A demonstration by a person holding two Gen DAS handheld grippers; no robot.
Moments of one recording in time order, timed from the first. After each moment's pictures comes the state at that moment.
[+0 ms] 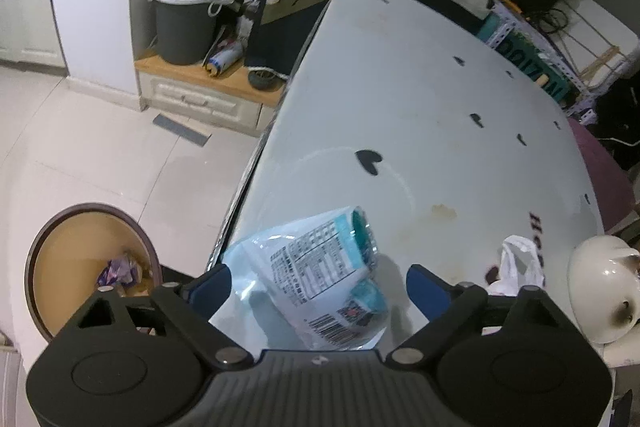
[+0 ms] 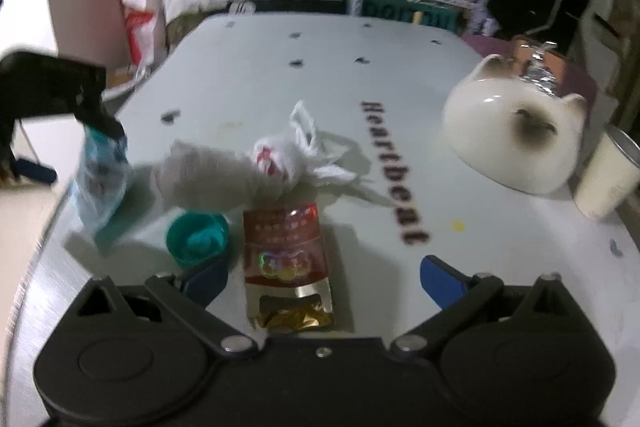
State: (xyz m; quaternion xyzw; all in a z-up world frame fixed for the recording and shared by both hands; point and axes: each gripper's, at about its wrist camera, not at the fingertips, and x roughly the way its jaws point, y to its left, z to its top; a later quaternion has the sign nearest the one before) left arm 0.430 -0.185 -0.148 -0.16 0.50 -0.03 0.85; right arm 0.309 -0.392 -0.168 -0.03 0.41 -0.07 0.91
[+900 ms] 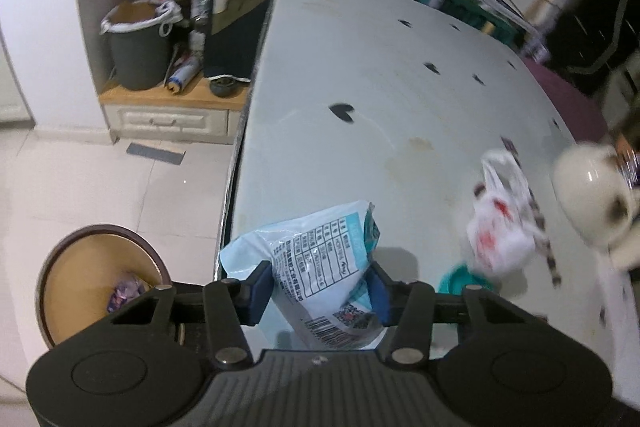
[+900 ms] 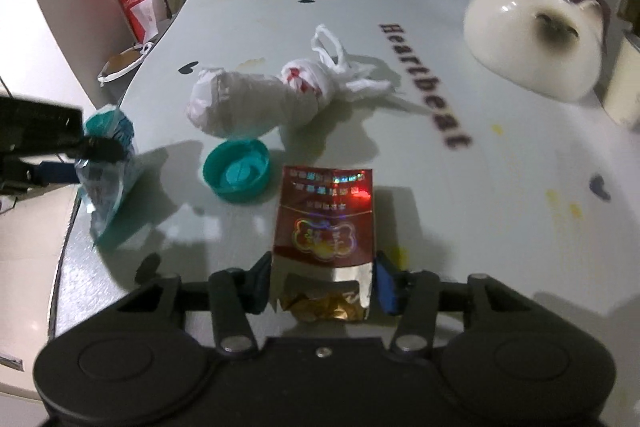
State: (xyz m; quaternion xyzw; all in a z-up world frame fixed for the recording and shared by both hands) left arm 0.375 -0.179 -0.152 -0.07 0.48 -0.12 0.86; right arm 0.279 -0.383 -0.178 0.09 0.47 -0.07 0.88
